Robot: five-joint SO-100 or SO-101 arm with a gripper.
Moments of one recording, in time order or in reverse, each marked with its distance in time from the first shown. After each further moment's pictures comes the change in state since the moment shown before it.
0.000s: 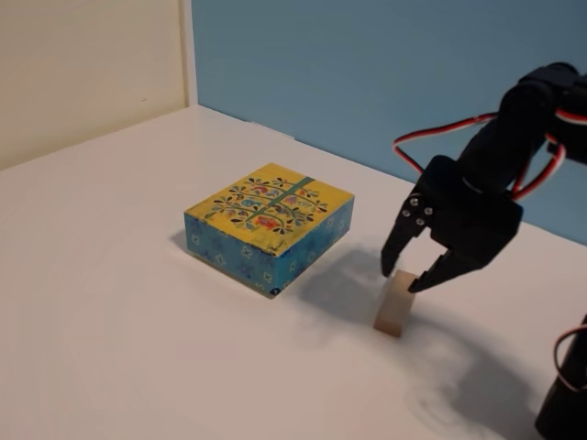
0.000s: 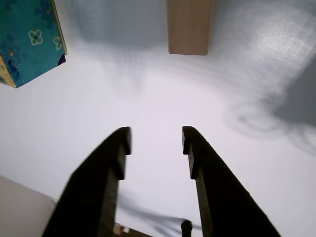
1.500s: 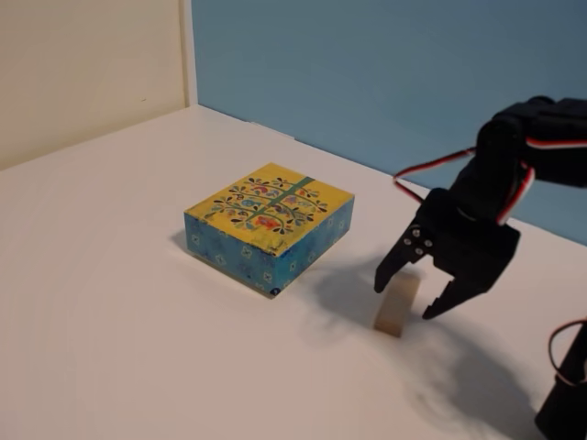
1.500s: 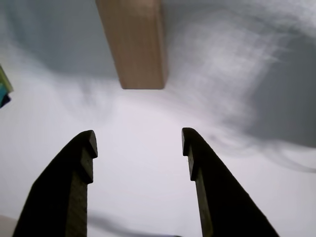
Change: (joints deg) arm 3.9 -5.4 7.6 -5.6 -1.8
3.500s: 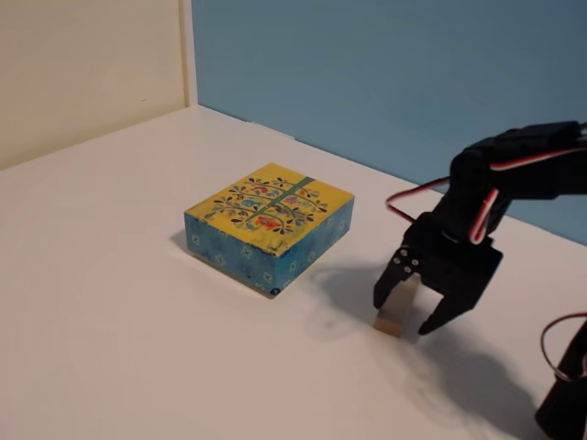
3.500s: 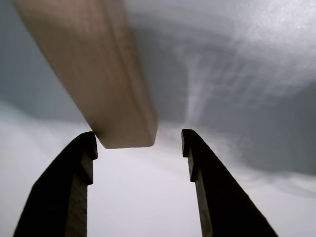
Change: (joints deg) arm 4.7 -11.6 1.8 -10.0 0.5
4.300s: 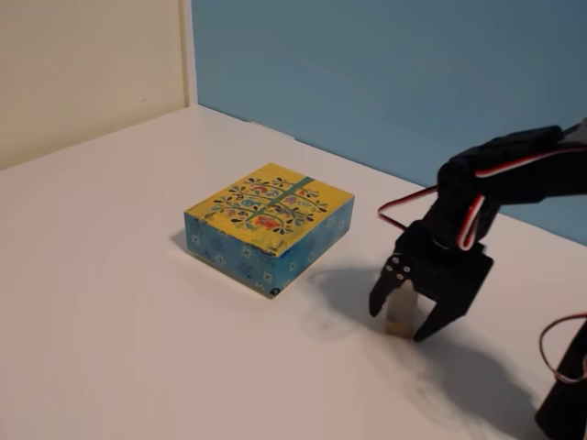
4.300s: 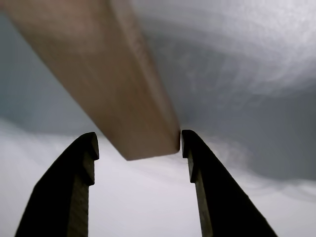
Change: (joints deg) arm -0.9 -4.7 -1.4 -2.5 1.2
